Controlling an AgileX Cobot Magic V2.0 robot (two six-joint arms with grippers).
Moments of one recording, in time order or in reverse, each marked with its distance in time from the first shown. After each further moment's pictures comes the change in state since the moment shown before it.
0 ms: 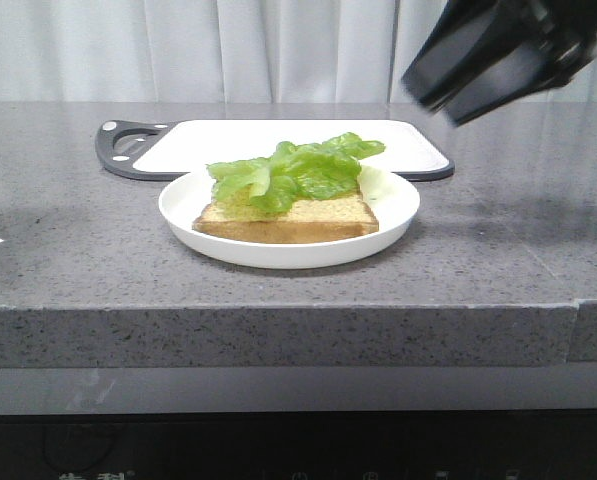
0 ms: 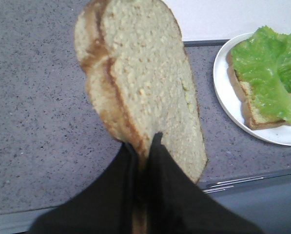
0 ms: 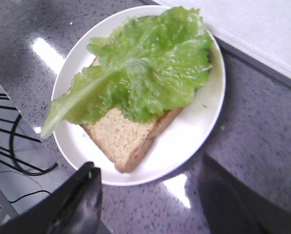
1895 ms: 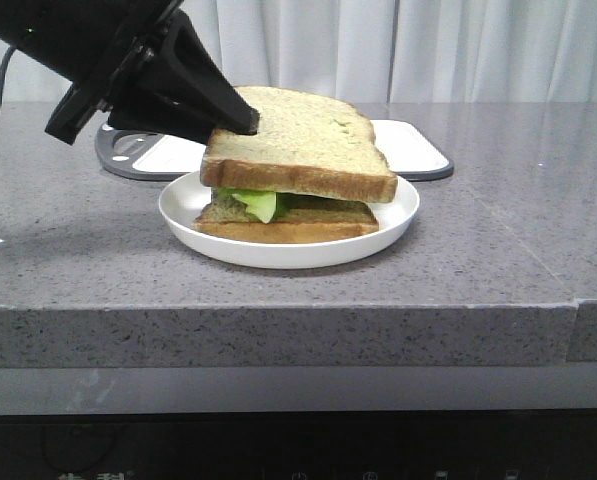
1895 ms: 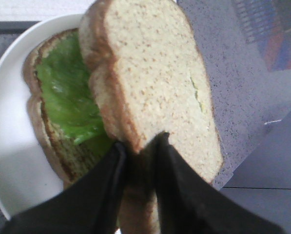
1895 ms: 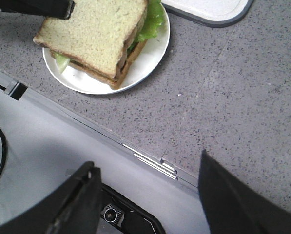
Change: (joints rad) left arm 0.031 0.778 -0.109 -1.246 -0.217 0.941; right arm 0.000 -0.600 0.151 -0.377 0.117 0.406
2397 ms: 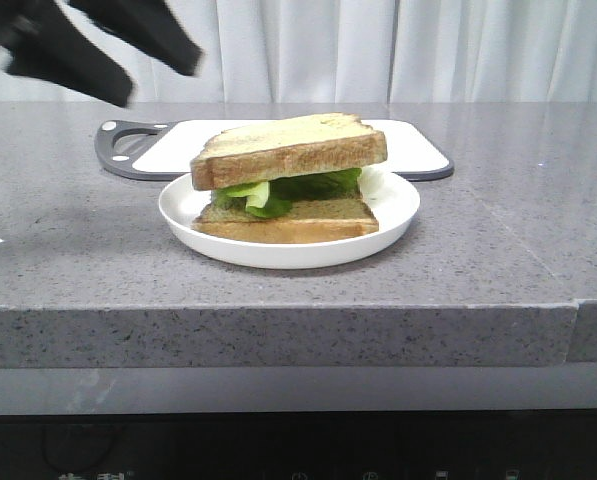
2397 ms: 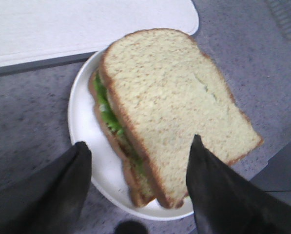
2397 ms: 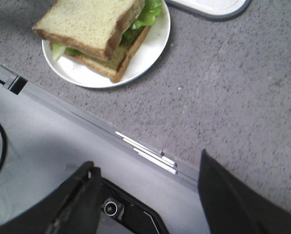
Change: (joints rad) left arm 0.072 -0.166 -0.038 0.343 0.044 -0.169; right arm 0.000 -0.018 0.000 -0.008 0.035 0.005
